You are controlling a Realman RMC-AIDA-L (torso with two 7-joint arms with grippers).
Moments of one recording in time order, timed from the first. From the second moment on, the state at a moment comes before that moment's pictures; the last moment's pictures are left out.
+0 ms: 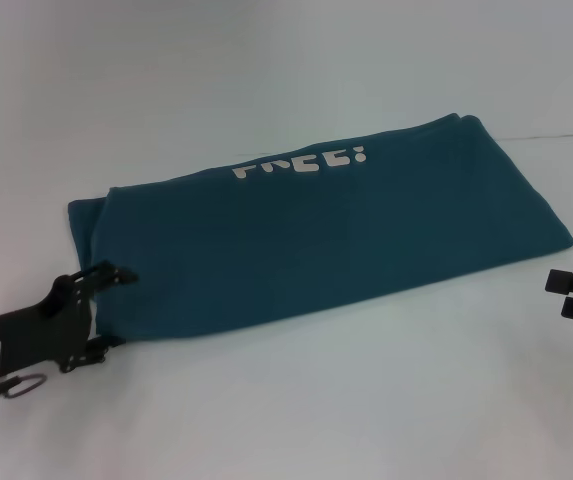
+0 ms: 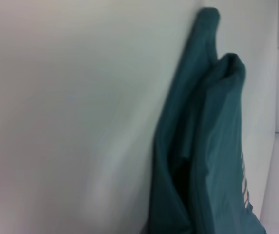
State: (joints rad) left arm -0.52 -2.12 0.60 0.57 2.07 1.14 -2.83; right arm 0.37 1.89 -0.52 -0.56 -2.00 -1.52 2.22
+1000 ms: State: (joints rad) left arm -0.56 -2.13 0.65 0.56 2.06 1.10 -2.78; right arm 0.37 1.89 -0.52 -0.56 -2.00 -1.52 2.21
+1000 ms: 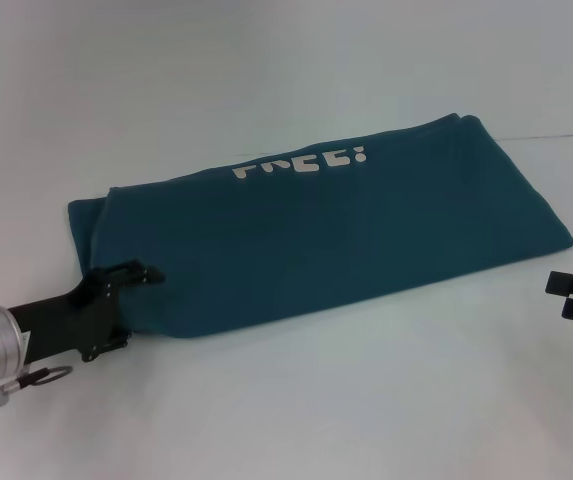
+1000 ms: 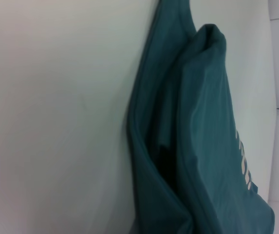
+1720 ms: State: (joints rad) left arm -0.56 -2.12 0.64 0.55 2.06 1.07 -2.77; right arm 0.37 1.89 -0.52 -0.56 -2.00 -1.51 2.20
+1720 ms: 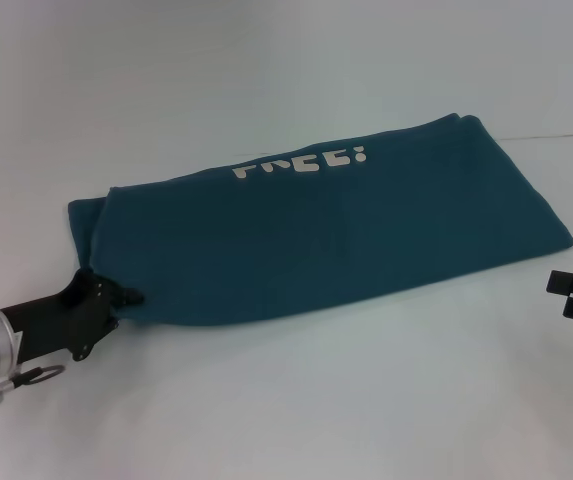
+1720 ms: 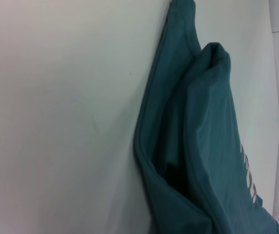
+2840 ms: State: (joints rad) left arm -0.52 -2.03 0.44 0.68 2.31 1.15 -2.48; right arm 0.42 1.91 -0.52 -0.56 -2.00 -1.50 2.20
